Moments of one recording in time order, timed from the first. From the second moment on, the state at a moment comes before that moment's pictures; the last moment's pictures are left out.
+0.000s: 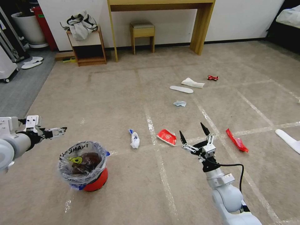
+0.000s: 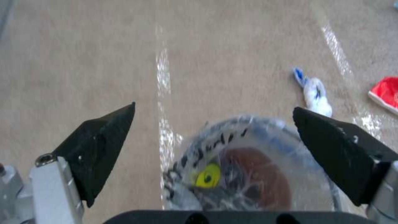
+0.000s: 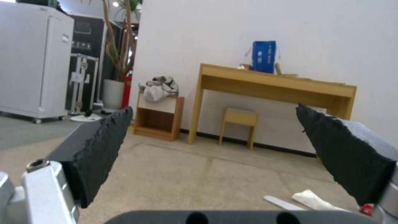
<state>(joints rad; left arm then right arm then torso) 1.41 -0.42 -0.83 -1.95 -1.45 0.72 -0.40 -1.34 1.27 0.45 1.79 0.17 0.53 -0.20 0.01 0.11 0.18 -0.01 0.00</state>
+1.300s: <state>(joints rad) 1.43 -0.44 -0.70 -1.78 -1.43 0.74 -0.31 -1.39 1.28 0.45 1.80 0.14 0.56 -0.21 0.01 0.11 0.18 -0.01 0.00</state>
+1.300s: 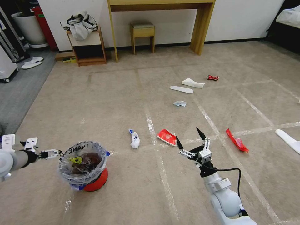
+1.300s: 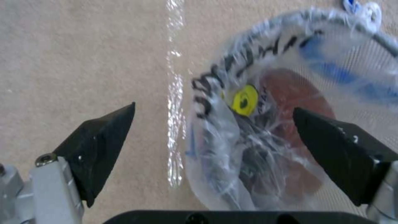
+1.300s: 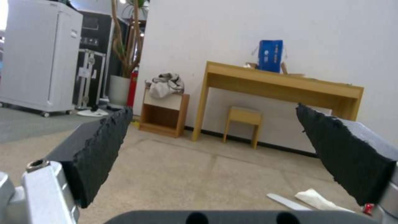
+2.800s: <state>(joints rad) 0.98 -0.60 -0.26 -1.50 -1.49 0.74 -0.41 -1.43 1.28 0.47 1.81 0.13 0.58 -0.22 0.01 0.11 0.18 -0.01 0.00</state>
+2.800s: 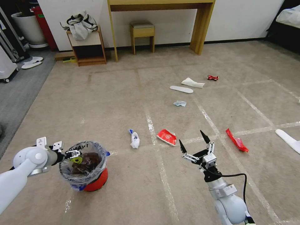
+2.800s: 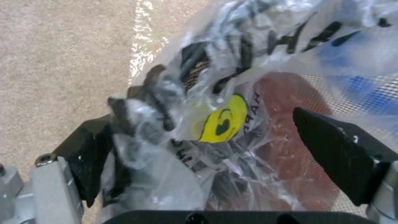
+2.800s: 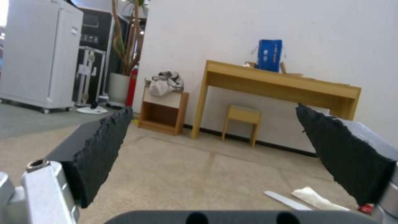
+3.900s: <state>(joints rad) 0.99 -0.62 -0.23 -1.51 -1.56 0.73 -0.50 -1.42 1.28 0.47 1.80 0.13 0.58 -0.22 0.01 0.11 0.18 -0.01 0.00</state>
